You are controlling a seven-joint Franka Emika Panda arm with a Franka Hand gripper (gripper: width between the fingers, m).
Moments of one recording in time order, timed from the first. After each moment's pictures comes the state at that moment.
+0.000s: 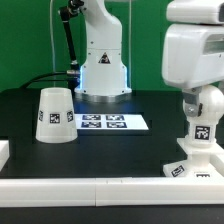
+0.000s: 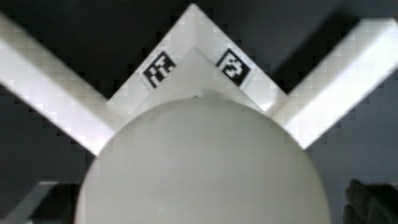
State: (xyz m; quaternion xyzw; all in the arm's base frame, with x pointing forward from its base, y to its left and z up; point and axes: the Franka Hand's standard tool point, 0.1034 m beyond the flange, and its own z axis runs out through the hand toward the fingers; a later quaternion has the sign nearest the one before) arm 0.607 0.110 0.114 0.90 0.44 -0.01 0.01
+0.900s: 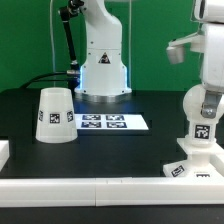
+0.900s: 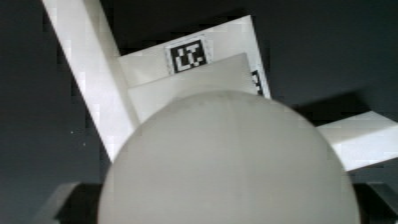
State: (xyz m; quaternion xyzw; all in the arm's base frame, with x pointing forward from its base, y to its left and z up) arm 0.607 0.109 0.113 0.80 0.60 -0.02 0.03
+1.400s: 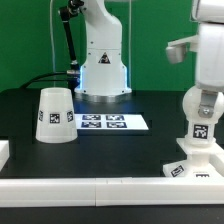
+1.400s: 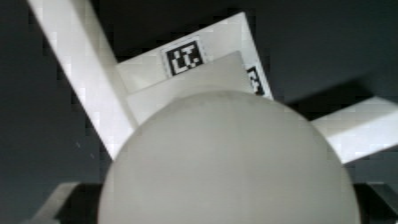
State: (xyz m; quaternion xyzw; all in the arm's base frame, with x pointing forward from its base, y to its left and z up) arm 0.607 0.107 0.113 0.86 0.51 -0.01 0.02
